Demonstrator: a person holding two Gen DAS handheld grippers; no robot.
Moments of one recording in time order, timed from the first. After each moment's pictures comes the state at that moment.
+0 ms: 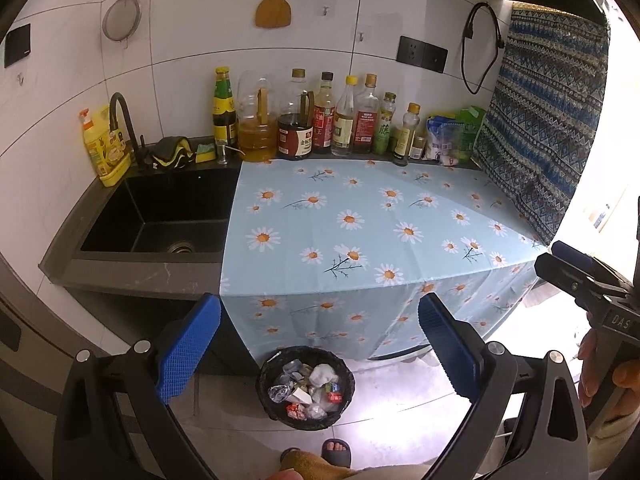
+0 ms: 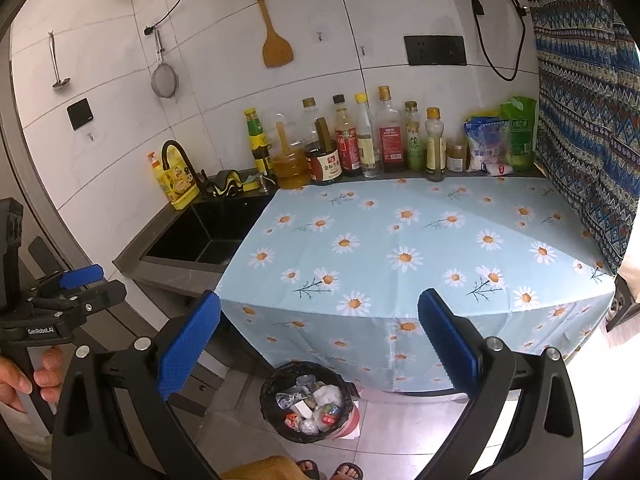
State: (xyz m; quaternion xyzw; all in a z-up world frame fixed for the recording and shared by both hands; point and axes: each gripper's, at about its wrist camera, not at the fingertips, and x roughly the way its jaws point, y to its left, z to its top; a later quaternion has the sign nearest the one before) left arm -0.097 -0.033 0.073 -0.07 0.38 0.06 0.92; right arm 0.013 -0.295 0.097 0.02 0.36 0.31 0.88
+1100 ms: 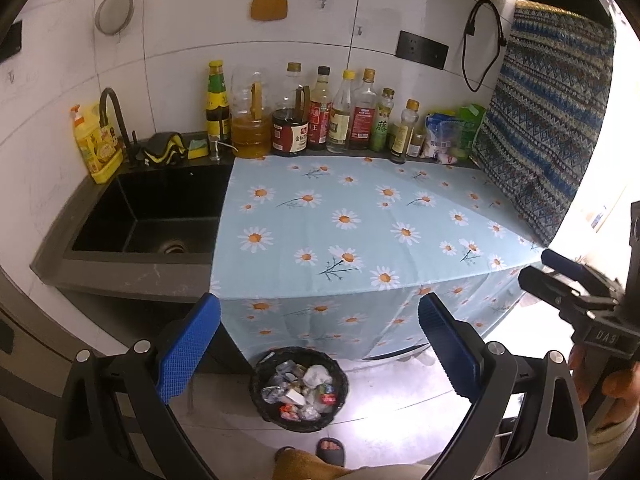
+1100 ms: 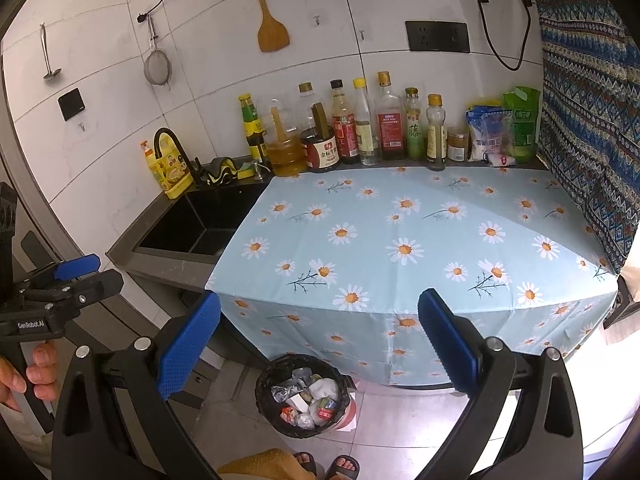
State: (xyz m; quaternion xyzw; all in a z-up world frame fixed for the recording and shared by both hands) left arm -0.074 -0.033 0.068 -0.08 0.39 0.05 0.92; right arm 0.029 -0.286 0.085 0.00 0.38 0.31 0.87
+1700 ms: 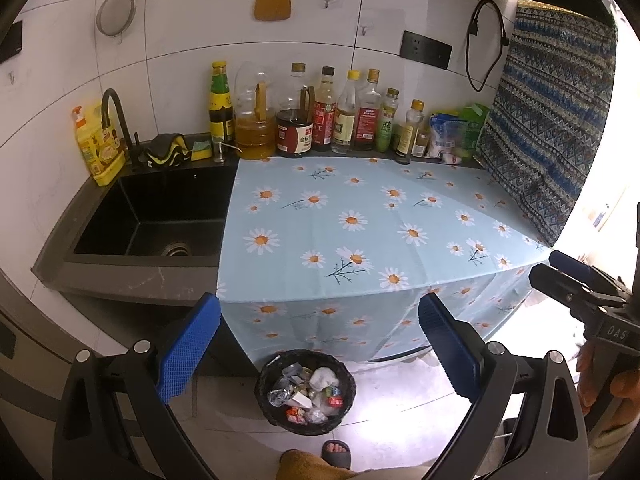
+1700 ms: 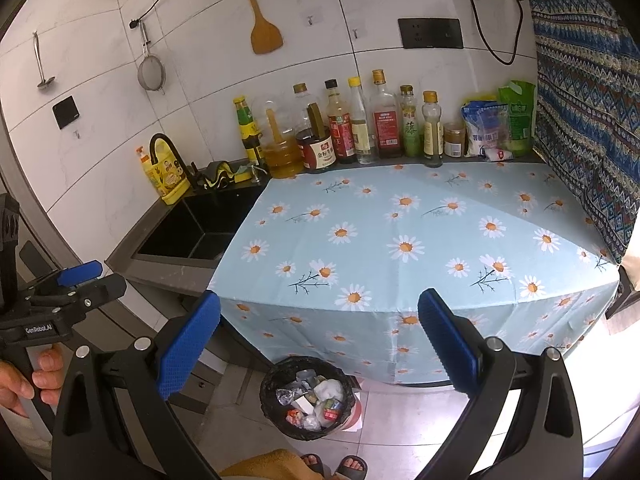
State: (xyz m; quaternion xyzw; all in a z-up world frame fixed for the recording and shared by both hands) left arm -0.074 -0.025 0.064 -0.07 0.38 0.06 0.92; right arm 0.031 -0.288 0.084 0.02 0.39 0.30 0.87
